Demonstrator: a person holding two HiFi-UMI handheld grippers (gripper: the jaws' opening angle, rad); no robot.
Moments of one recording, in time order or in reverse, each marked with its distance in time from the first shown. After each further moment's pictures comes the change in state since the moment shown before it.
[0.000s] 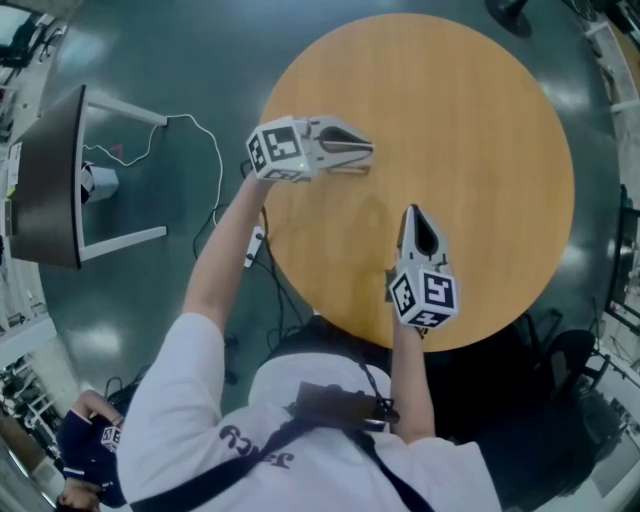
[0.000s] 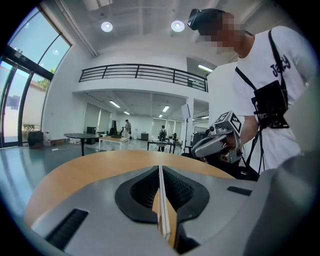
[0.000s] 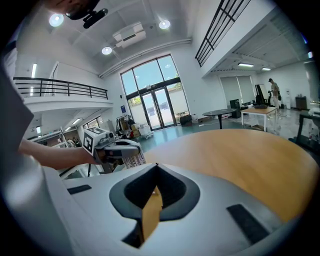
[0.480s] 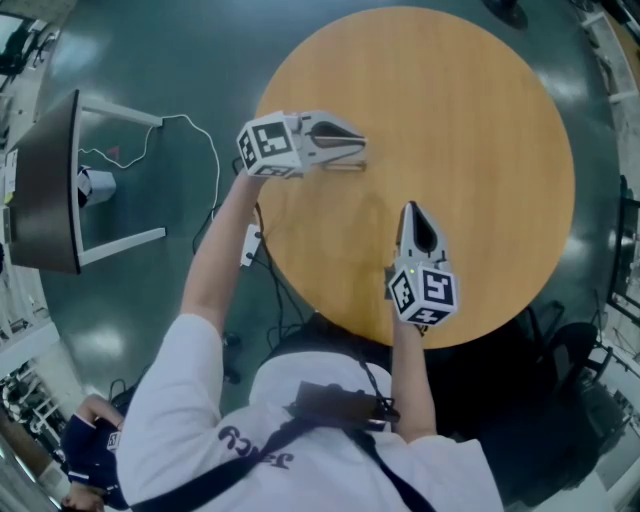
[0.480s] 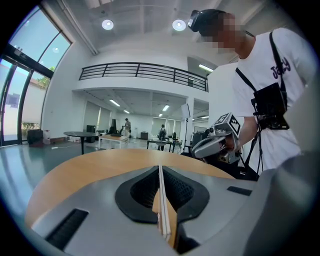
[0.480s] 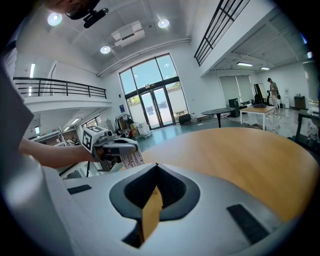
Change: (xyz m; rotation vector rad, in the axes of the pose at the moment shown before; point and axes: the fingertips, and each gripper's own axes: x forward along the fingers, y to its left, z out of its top) left arm -0.002 0.002 0.001 -0.009 0.013 -0.011; right arm -0.001 -0.006 -0.004 0.007 0.013 -0.011
